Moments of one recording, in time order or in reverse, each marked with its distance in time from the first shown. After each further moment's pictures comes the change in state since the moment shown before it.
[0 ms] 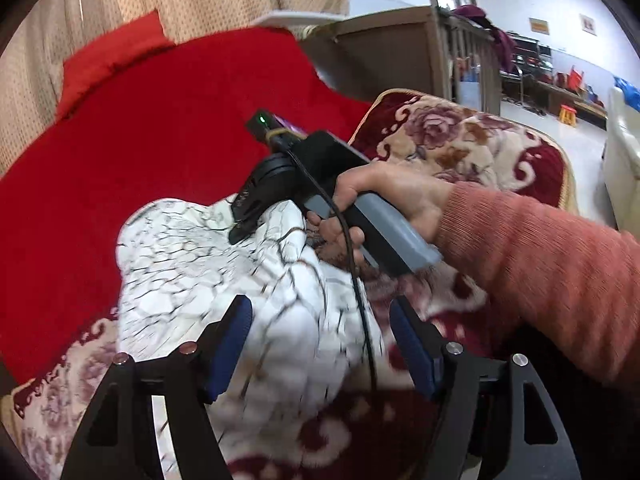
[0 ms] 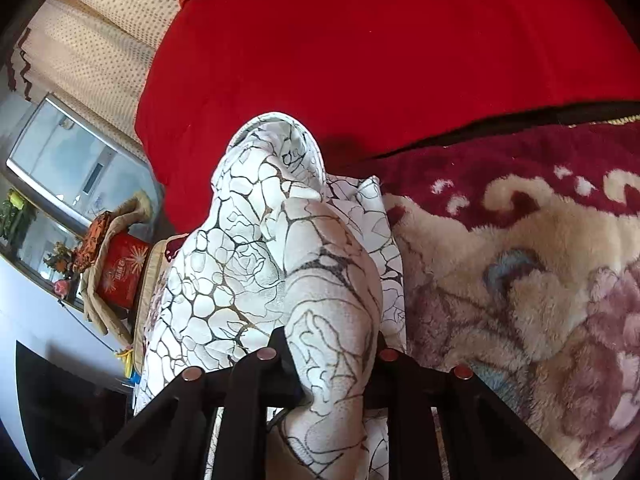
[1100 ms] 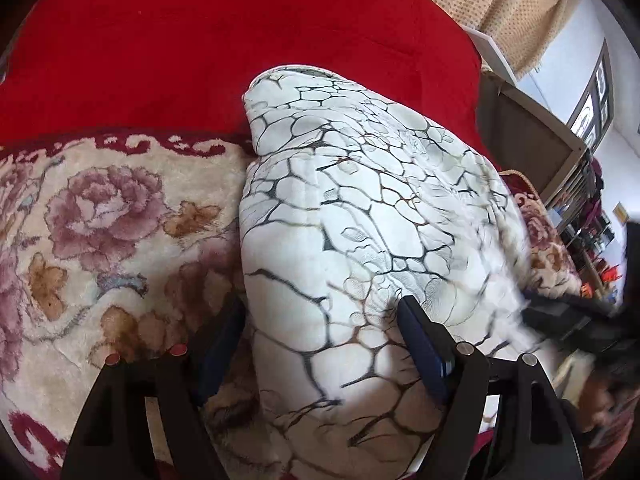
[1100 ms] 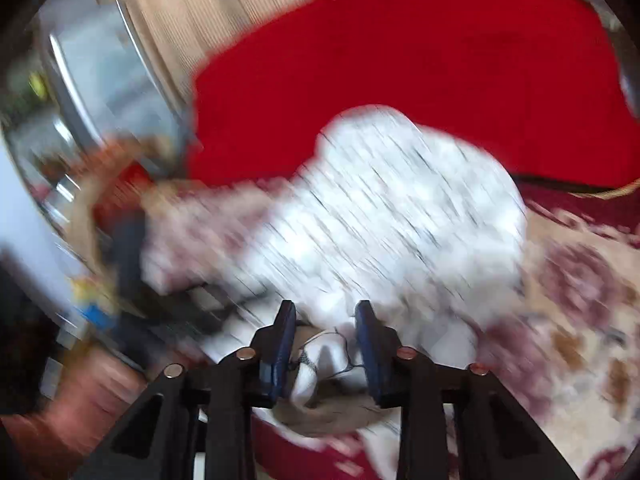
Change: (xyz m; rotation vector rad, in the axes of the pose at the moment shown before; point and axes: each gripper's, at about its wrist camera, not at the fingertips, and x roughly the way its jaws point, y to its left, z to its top) left arm 0.057 0.196 -0.091 -0.724 0.083 -0.074; right arm -0.079 0.110 -0.155 -0.352 -0.085 -0.256
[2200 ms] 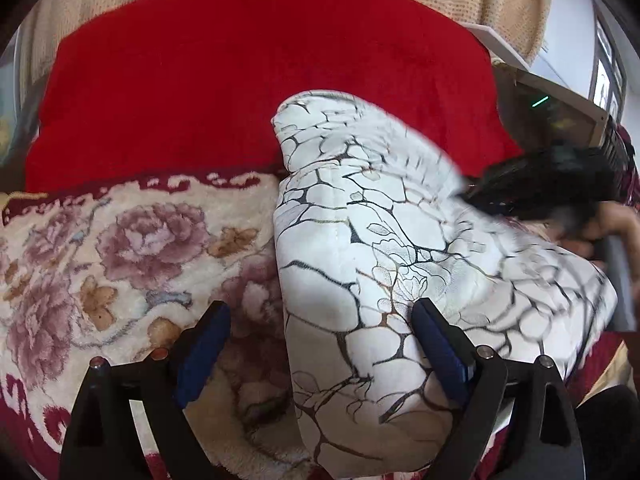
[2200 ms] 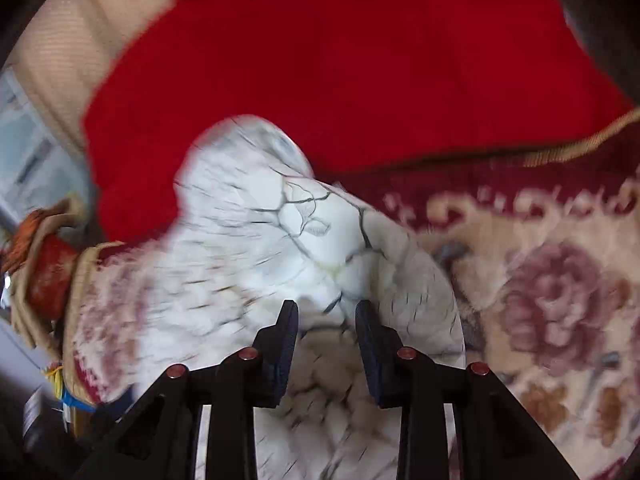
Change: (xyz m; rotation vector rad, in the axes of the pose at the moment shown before) left arm -0.007 -0.018 -0.021 0.133 -0.140 0.238; right arm 0.100 -0.088 0.077 0.332 0.104 -0.120
